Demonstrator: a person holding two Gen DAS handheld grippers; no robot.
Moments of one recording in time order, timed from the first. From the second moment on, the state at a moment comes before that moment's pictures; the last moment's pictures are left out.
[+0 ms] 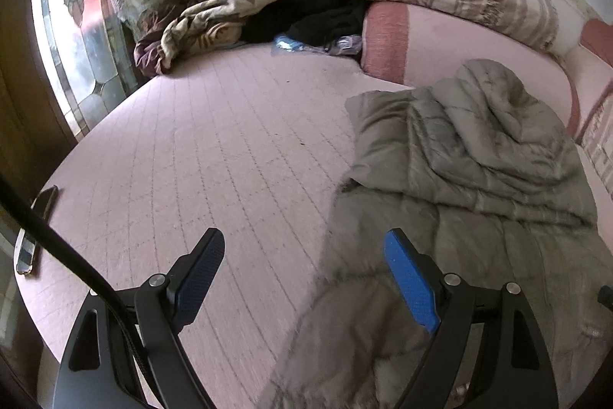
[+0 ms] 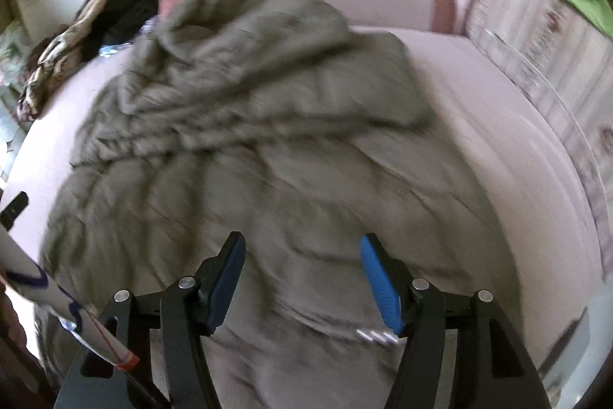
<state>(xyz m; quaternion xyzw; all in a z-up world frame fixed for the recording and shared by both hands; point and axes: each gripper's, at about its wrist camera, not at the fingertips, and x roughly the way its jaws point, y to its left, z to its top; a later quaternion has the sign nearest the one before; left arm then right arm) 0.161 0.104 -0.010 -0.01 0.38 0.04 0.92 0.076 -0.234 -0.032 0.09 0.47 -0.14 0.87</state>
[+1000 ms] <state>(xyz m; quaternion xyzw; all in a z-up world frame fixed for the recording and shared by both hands) 0.058 0.079 -0.009 0.03 0.45 0.01 0.89 -0.053 -0.370 -0.054 0.20 0.42 -0.21 0.86</state>
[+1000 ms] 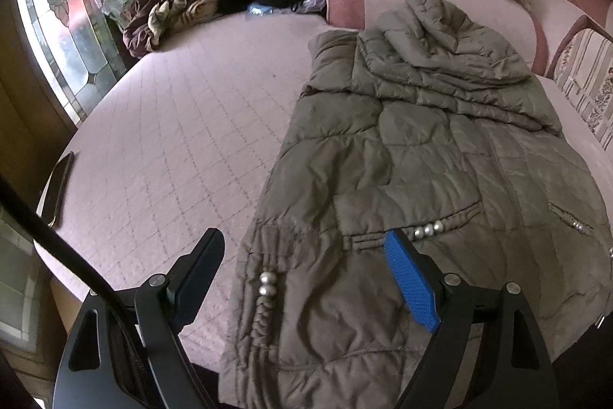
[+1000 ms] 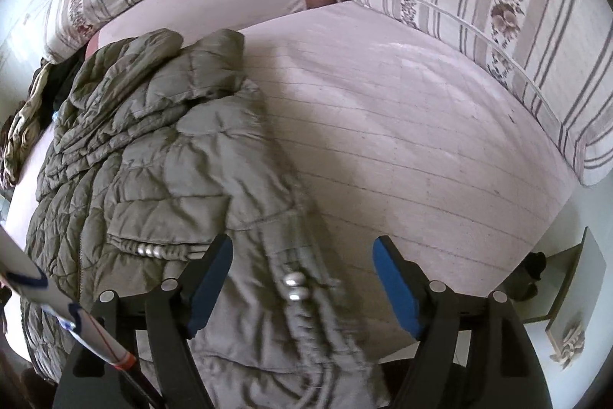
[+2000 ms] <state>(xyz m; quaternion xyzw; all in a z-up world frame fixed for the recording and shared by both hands) 0.081 0.165 -0.076 -0.28 0.56 -0.23 0.74 -0.044 -0.419 -0.127 0.50 0.42 0.01 0.76</state>
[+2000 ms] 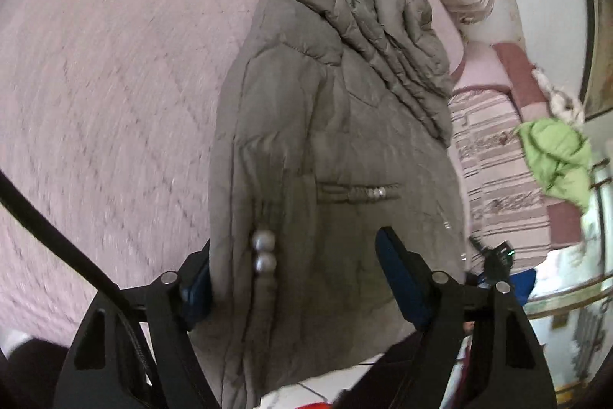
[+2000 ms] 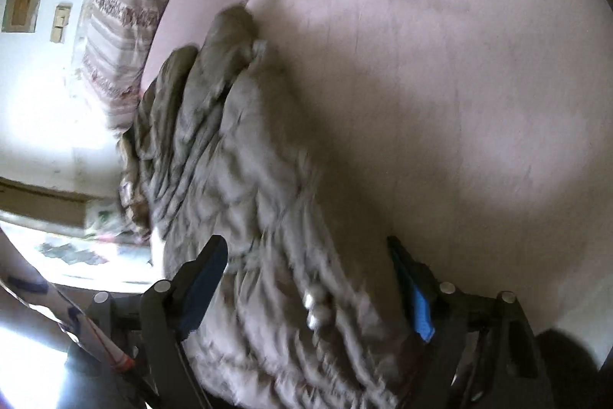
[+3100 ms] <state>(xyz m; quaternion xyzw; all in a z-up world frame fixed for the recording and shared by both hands) 0.044 0.159 -0.100 -0.31 0.54 -0.27 0.73 -0.082 -0.351 -0.124 0.41 0.45 0.07 0.79</state>
